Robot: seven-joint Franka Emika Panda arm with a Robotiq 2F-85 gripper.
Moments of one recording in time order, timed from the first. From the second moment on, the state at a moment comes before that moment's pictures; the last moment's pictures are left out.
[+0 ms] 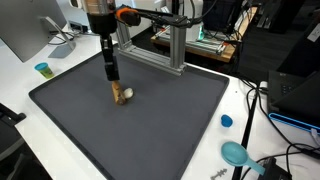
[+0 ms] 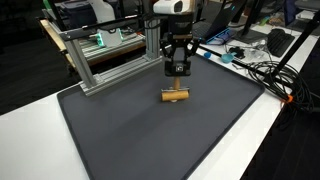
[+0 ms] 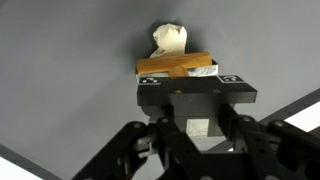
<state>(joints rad) 0.04 0.33 -0.08 -1.94 -0.07 2.44 0.70</state>
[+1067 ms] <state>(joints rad) 0.04 0.28 -0.09 -1.97 -0.07 2.43 0.68</state>
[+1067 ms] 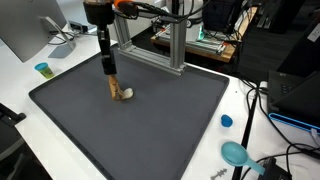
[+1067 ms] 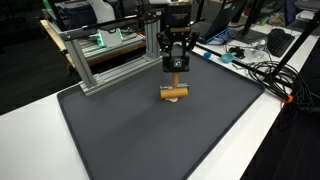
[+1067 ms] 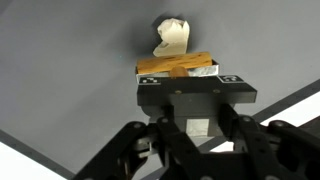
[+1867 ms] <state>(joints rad) 0.05 0.27 -0.08 -1.99 -0.07 2.31 0.55</state>
